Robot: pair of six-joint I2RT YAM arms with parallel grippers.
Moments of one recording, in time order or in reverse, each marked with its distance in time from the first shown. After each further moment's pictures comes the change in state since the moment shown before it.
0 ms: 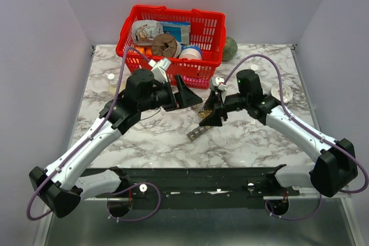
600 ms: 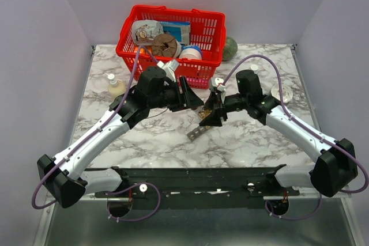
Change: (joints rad) left arm -0.054 0.134 0.077 -0.085 -0.062 -0.042; right arm 0.006 0.000 0.002 -0.026 0.035 -0.033
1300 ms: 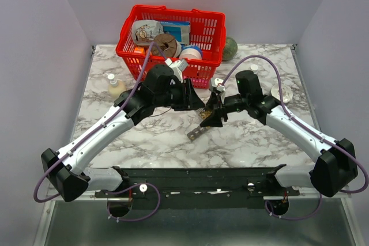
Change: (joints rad) left arm -0.038 0.053 0.065 -0.069 -0.024 0.132; right arm 0.000 0.000 0.001 -0.036 0.020 0.003
